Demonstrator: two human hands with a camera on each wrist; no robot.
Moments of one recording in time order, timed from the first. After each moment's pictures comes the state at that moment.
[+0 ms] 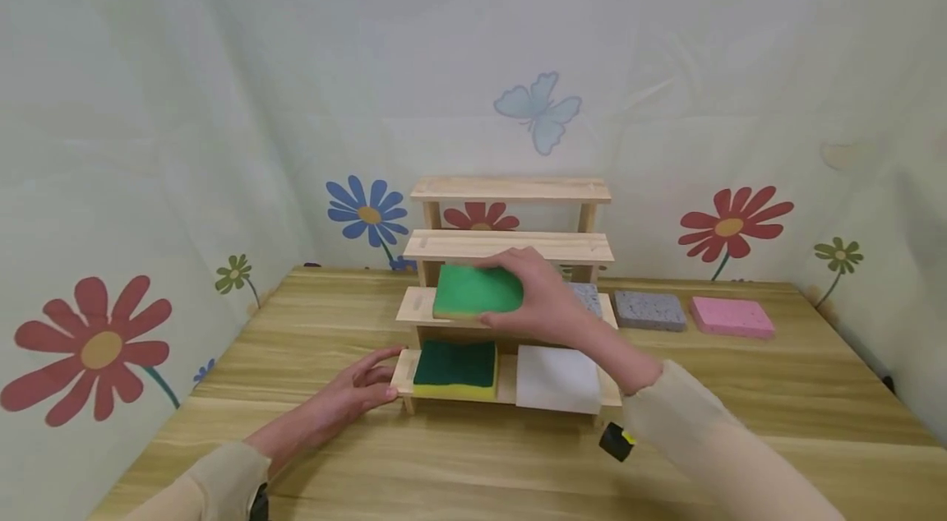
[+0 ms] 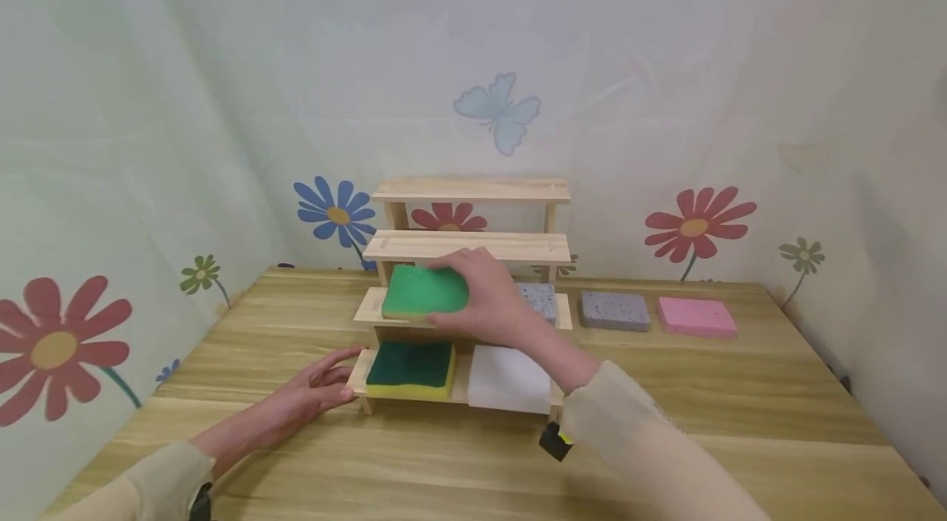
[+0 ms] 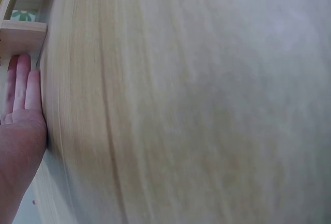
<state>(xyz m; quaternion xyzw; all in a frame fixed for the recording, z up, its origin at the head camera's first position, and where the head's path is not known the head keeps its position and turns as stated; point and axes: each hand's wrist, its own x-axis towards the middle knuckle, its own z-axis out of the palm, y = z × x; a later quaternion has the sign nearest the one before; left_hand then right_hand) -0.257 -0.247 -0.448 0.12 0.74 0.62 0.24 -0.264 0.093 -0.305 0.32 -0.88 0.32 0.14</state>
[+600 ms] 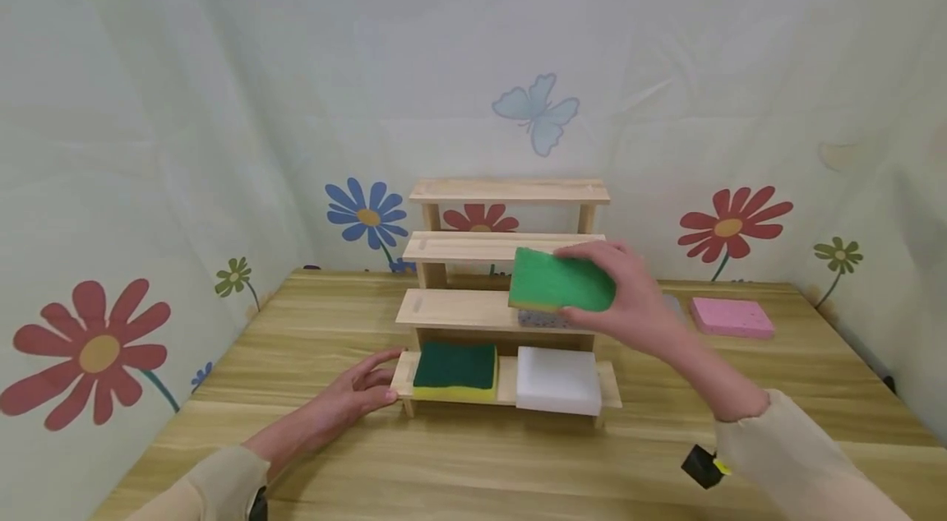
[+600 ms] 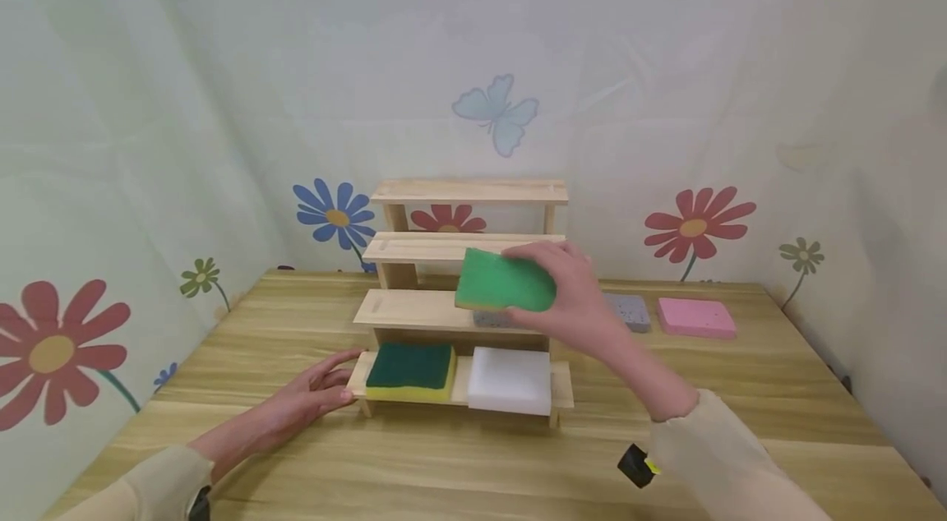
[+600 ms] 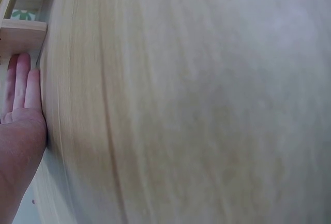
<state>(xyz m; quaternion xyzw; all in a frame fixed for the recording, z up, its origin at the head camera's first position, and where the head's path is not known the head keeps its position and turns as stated) -0.261 -0.251 -0.454 0.15 0.74 0.61 0.24 -0.238 0.174 -0.300 0.27 -0.87 0.35 0.21</state>
